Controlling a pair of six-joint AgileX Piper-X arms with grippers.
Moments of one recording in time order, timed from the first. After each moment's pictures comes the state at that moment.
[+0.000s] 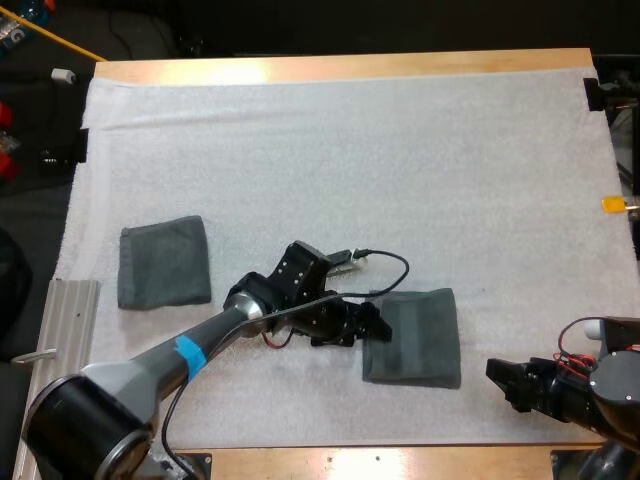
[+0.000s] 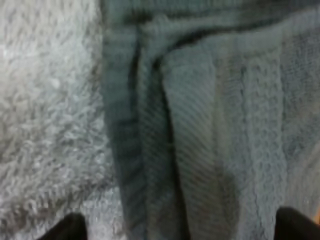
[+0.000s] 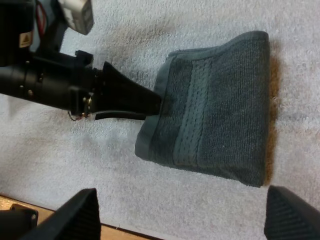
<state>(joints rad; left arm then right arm) -0.62 1.60 -0.72 0.36 0.69 -2.45 0.84 0.45 -0.73 1.14 0.02 -1.01</state>
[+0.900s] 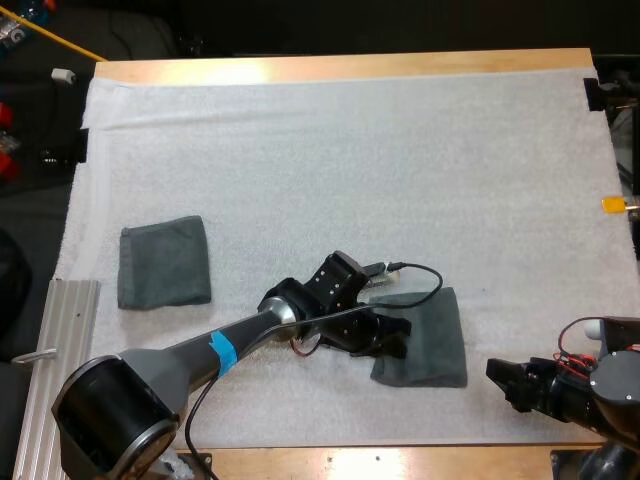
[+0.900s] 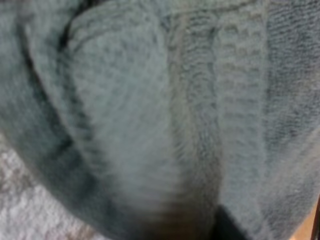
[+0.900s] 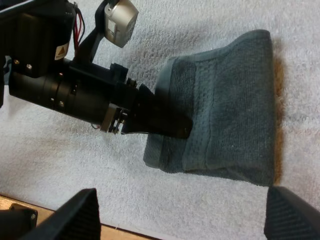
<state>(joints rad) -0.76 1.68 -0.79 0.34 0.68 -2.54 0.84 0.45 -0.73 1.14 0.02 -1.02</state>
